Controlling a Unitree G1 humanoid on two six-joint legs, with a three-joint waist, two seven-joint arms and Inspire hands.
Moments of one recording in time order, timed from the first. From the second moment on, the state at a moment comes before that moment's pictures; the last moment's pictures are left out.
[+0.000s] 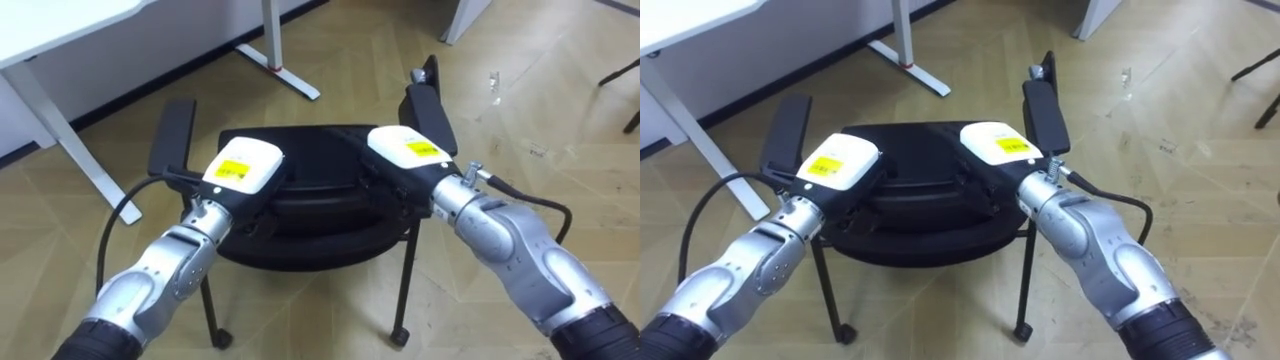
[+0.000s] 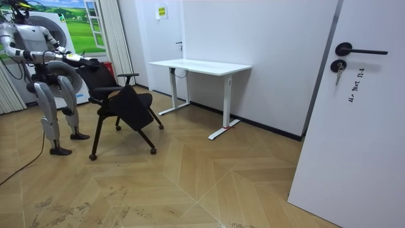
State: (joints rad) left arm -0.28 0.41 -0.40 0.45 0.99 -0.19 0.18; right arm -0.27 -0.45 0.38 0.19 -0.68 -0.15 0.26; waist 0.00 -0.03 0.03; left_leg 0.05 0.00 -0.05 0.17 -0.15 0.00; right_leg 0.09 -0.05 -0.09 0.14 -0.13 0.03
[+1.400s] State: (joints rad) left arm -0.27 0.39 -0.40 0.50 0.99 -0.22 0.24; right arm -0.20 -0.44 0.35 0.27 -0.68 -0.22 0.02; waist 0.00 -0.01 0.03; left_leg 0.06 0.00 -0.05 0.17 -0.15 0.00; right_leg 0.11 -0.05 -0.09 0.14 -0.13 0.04
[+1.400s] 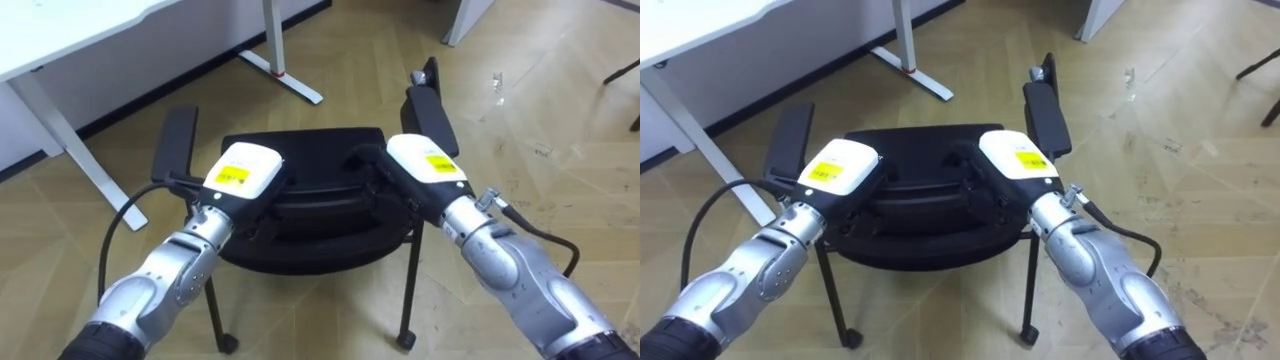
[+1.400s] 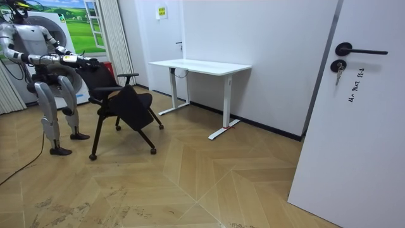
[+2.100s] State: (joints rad) left arm -0.29 0.38 -0.41 0.53 0.99 -0.24 0.25; right arm -0.35 -0.37 0.35 0.47 -0.72 -0.20 -0.03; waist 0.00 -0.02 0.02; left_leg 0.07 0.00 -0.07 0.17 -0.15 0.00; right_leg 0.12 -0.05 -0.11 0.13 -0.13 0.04
